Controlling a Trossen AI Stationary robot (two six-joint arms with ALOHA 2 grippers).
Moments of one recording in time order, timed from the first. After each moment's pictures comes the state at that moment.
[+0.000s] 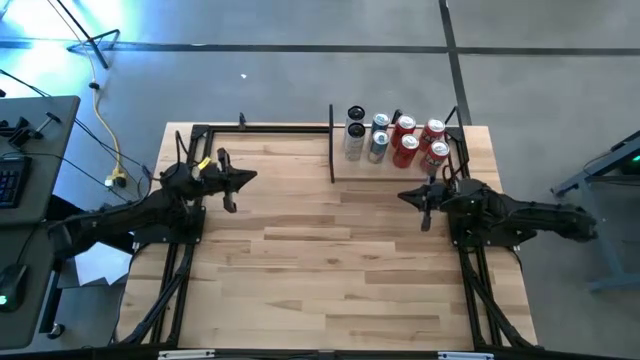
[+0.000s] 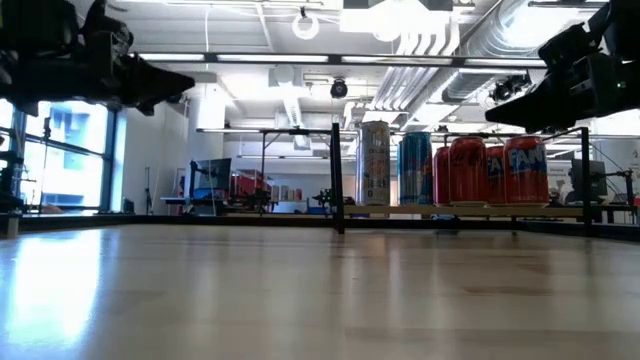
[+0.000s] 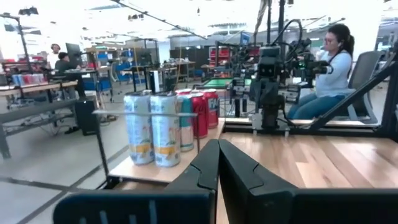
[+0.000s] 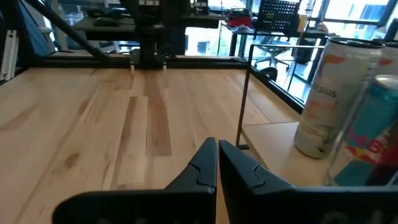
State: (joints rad) left arm 0.52 0.43 0.03 0.53 0.28 0.01; right arm -0.17 0.20 0.07 0.00 0.03 -0.08
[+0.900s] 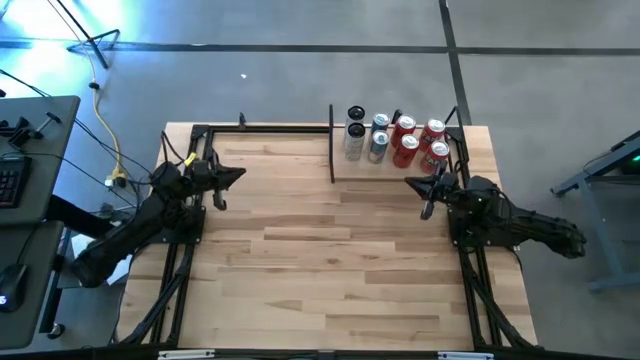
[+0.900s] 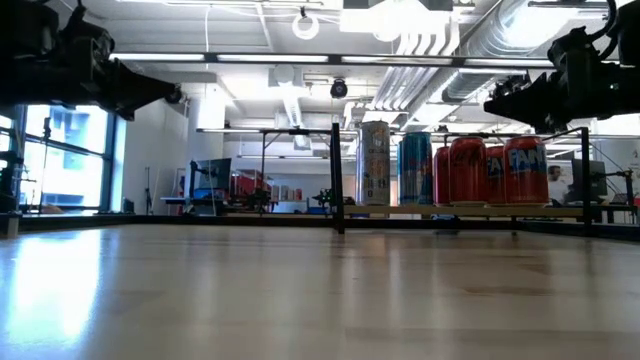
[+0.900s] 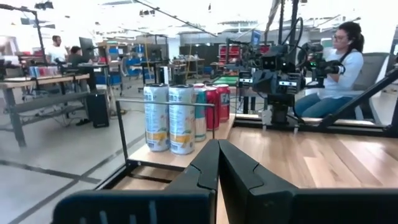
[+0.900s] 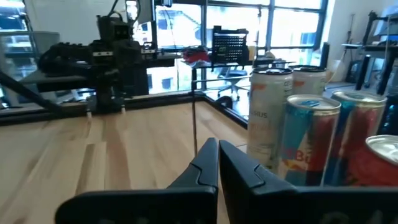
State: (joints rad) left arm 0.79 0.08 0.01 0.19 0.50 -0.03; right arm -0.31 0.01 0.01 0.02 0.06 -0.01
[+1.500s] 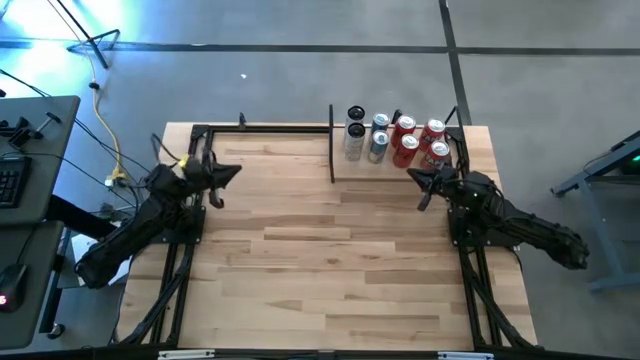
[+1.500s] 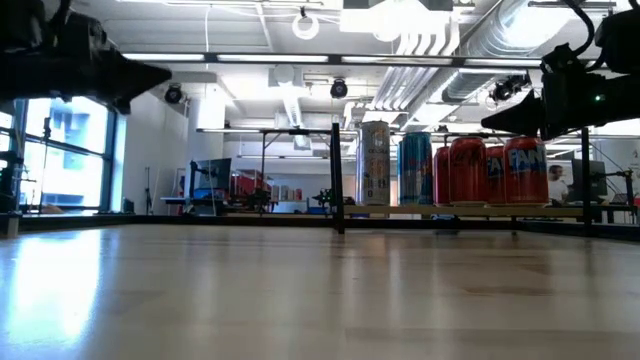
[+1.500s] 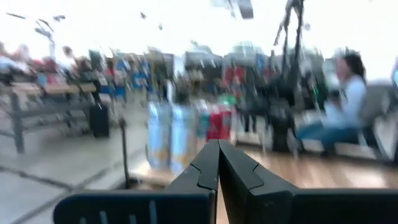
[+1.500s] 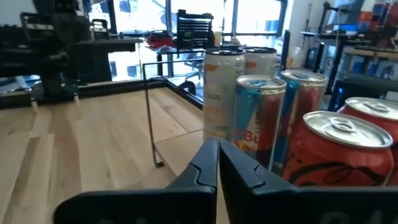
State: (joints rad) left arm 0.79 0.00 0.01 0.18 0.47 -0.12; right arm -0.47 0.07 0.01 0.03 0.06 -0.03
